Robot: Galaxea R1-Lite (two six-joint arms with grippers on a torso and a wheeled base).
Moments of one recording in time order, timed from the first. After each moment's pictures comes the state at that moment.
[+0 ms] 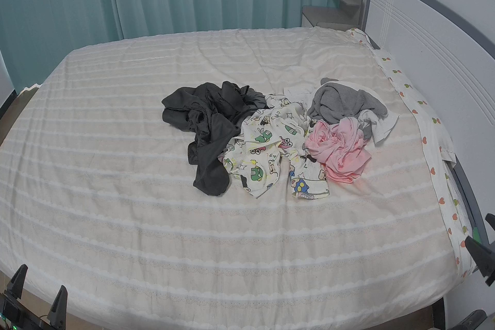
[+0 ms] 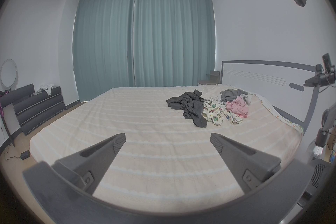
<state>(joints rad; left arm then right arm) 0.01 0.02 -0.02 0.02 -0.01 0.01 0.02 0.46 -0.29 -0.04 0.25 0.08</state>
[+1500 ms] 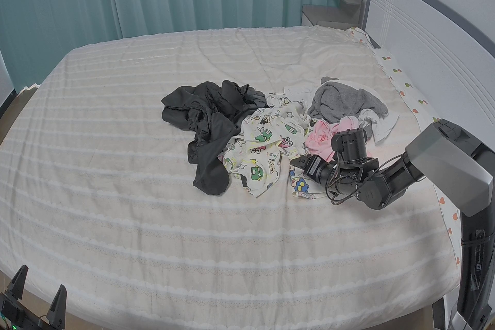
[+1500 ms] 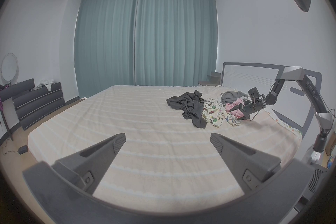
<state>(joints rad) 0.01 0.02 -0.02 0.02 -0.01 -0.03 0.41 2.35 -1.25 -0.59 0.00 0.81</state>
